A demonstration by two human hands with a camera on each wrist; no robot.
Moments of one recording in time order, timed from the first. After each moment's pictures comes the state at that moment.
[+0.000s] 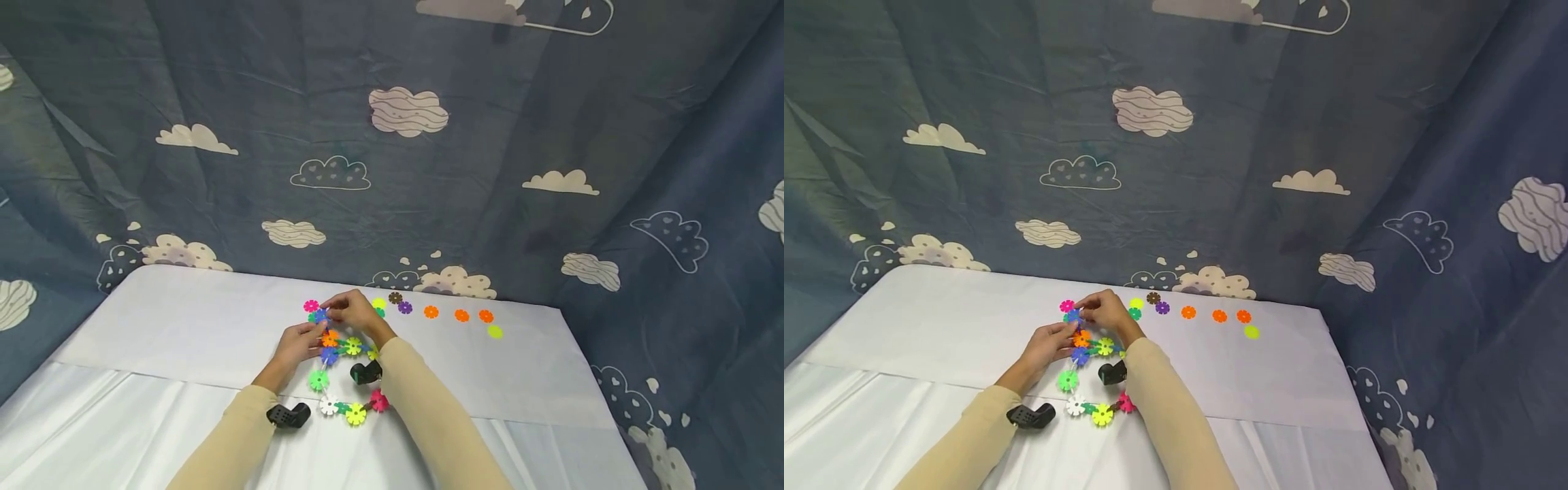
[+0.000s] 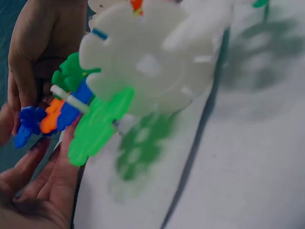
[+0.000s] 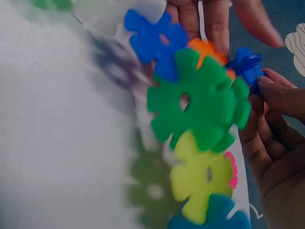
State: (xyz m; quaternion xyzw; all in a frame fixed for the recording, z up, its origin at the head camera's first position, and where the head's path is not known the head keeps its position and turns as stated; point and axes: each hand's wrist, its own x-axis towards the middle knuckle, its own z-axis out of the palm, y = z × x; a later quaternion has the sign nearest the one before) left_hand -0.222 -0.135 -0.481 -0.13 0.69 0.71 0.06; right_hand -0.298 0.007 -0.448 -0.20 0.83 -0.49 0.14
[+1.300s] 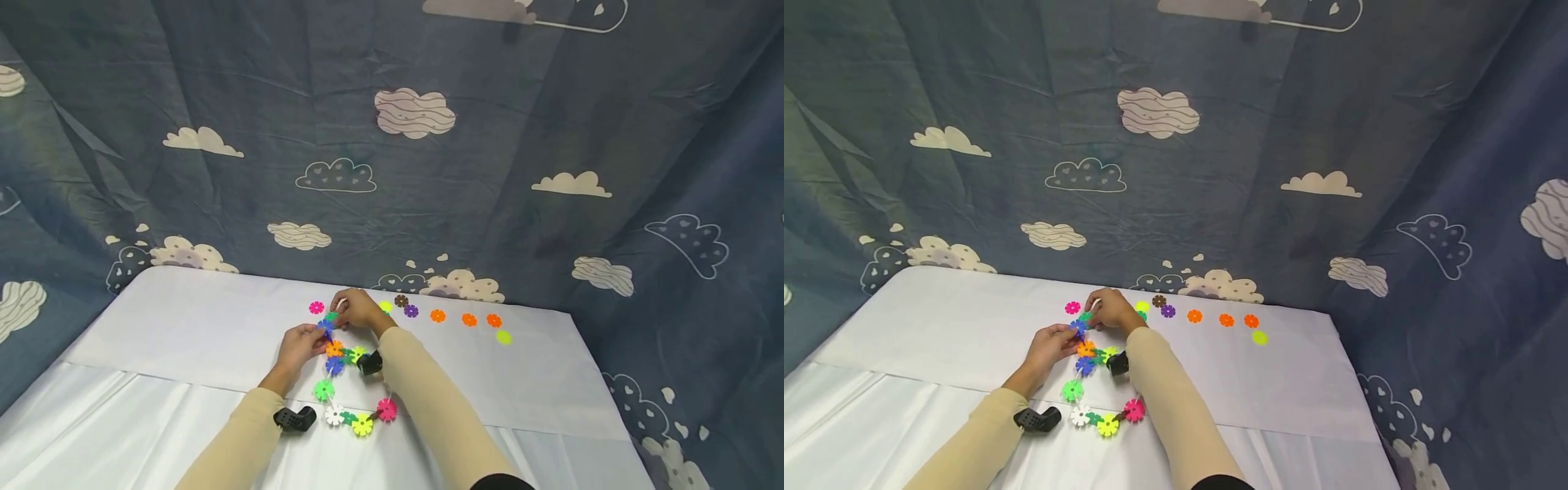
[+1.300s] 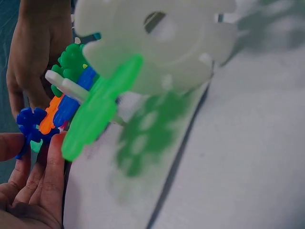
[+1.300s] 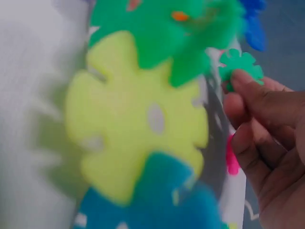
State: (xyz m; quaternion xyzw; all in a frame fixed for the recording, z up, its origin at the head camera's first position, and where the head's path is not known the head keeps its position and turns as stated) left_hand -0.230 -0.135 -0.485 -0.19 0.68 0.70 0.03; right_hand -0.329 0.002 -0.455 -0.23 0.88 -0.37 0.17
